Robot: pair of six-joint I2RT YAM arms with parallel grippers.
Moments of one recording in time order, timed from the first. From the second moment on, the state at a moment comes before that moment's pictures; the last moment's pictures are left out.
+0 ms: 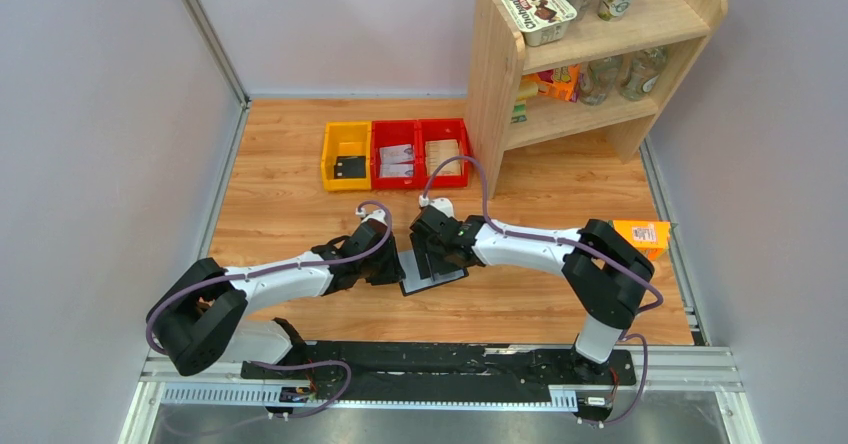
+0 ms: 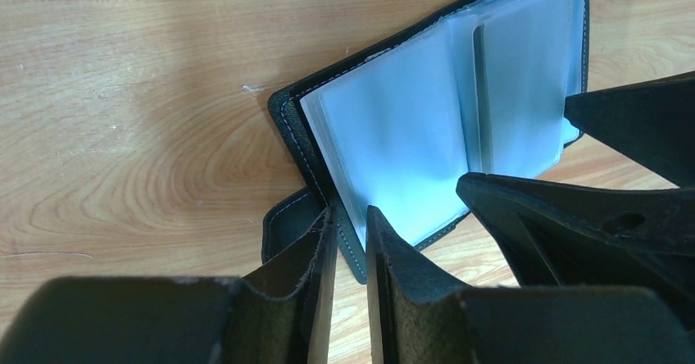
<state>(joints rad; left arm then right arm) -0.79 1.31 0.52 -0.11 -0.04 -0.82 0.99 1.74 1.08 -0.48 0.19 0.65</state>
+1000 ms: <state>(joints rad) -0.80 1.21 0.38 0.03 -0.02 -0.87 1.02 1.67 1.03 -0.32 0.02 0.63</state>
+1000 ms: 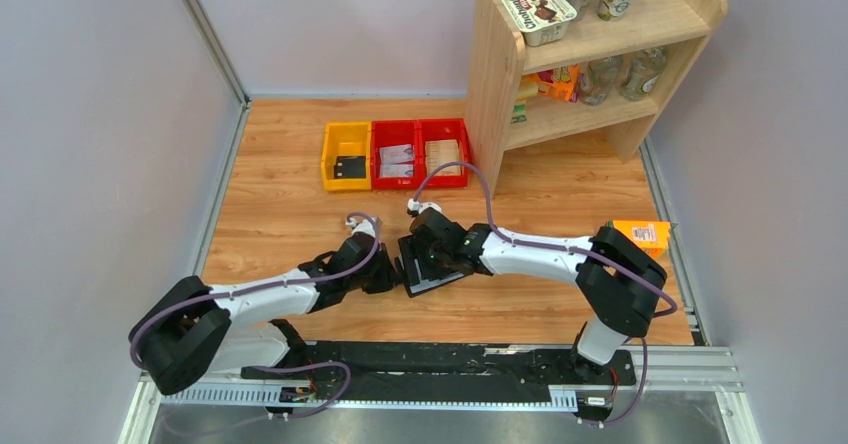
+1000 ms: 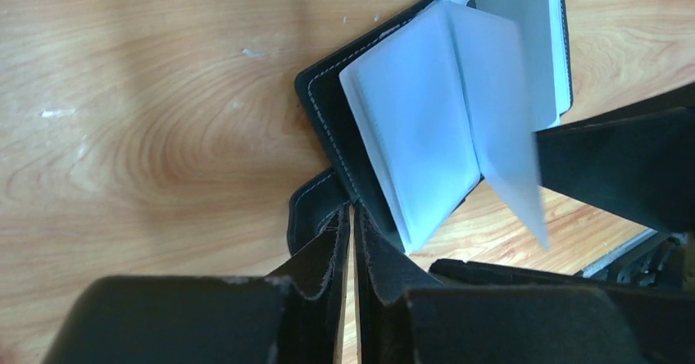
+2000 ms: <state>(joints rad) -0.80 1.29 0.49 0.18 0.01 -0.89 0.84 1.46 0.82 -0.14 -0.10 0.68</state>
